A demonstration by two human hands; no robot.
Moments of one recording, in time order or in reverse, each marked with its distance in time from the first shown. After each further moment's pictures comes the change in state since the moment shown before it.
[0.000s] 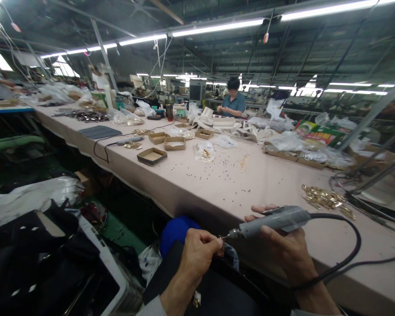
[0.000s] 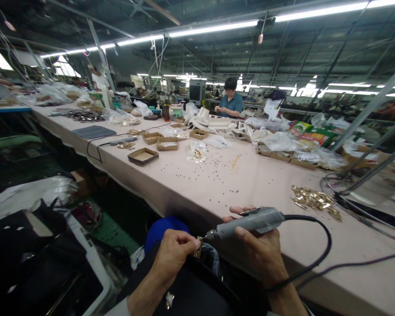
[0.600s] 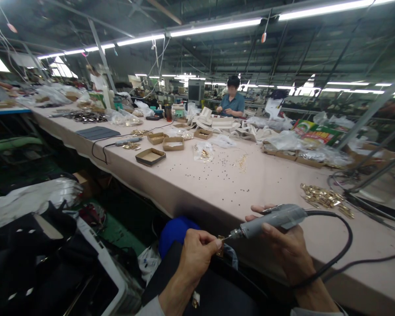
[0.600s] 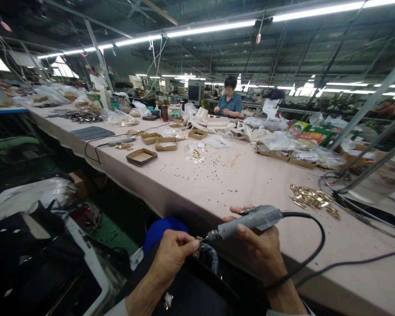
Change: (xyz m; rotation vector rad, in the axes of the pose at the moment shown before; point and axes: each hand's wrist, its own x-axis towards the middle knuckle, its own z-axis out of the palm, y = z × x) left_hand 0.000 -0.001 0.000 -0.052 -0.032 -0.008; right_hand 0.002 -0.002 -0.003 0.047 0.035 0.051
